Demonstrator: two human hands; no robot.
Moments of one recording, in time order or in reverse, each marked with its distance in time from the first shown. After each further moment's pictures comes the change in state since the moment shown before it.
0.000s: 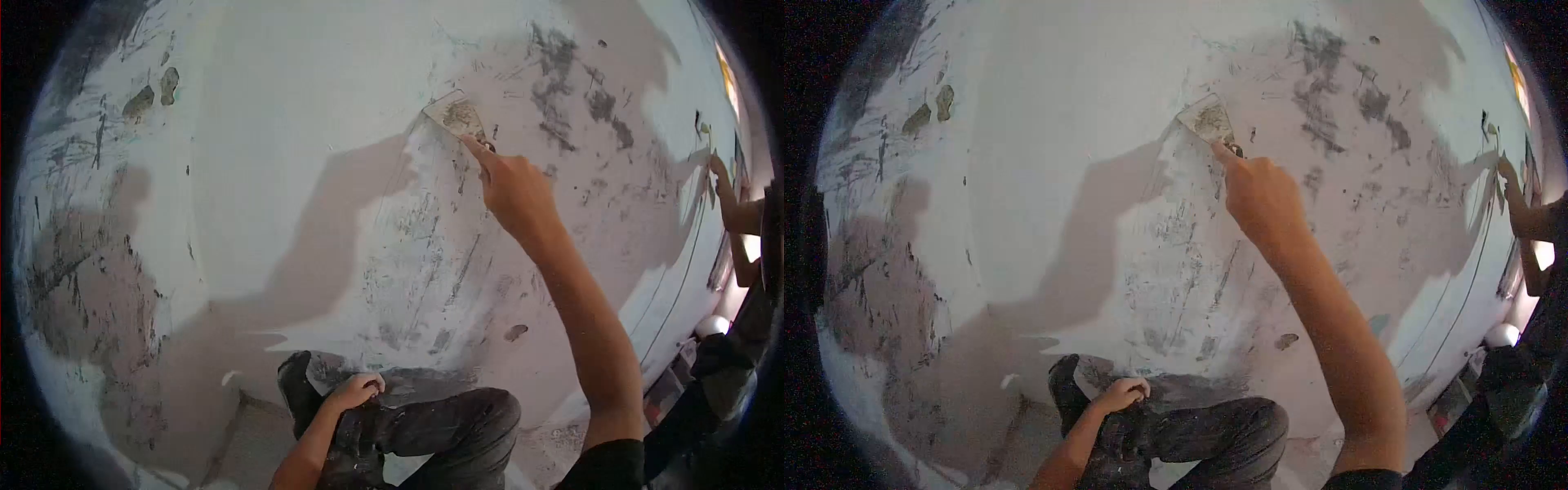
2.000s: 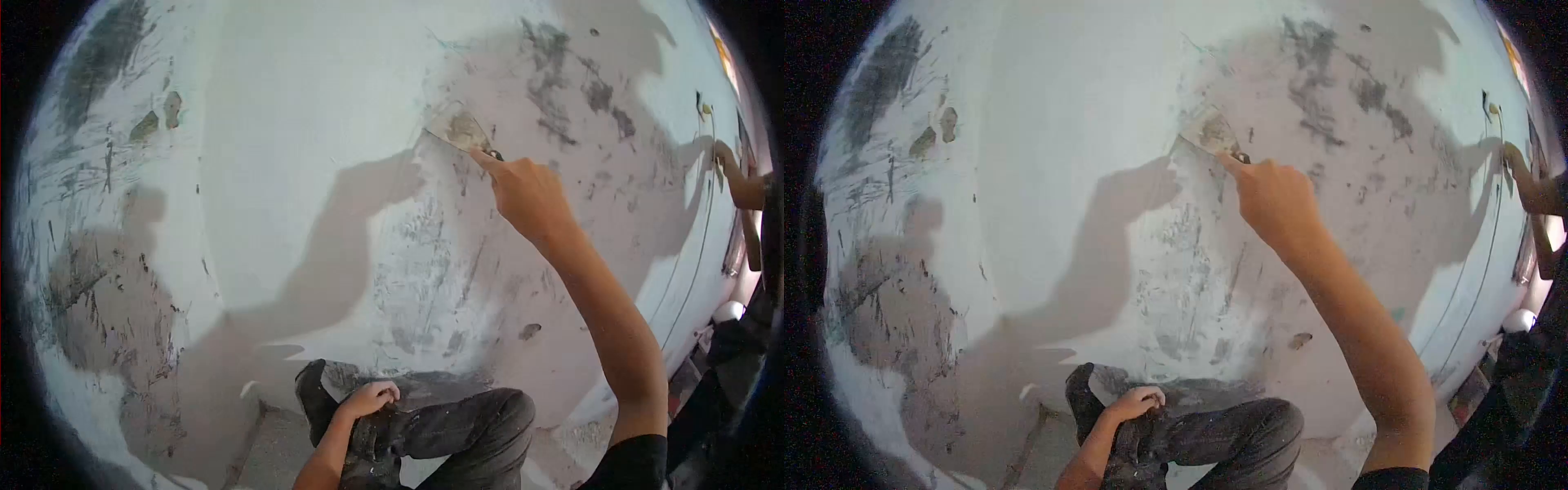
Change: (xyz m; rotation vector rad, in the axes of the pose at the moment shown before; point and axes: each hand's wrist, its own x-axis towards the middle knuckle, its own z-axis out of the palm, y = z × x) left_hand -0.013 0.017 -0.003 0.149 -0.038 -0.138; right_hand -0.004 0.004 -0.017 -0.063 -0.105 0.012
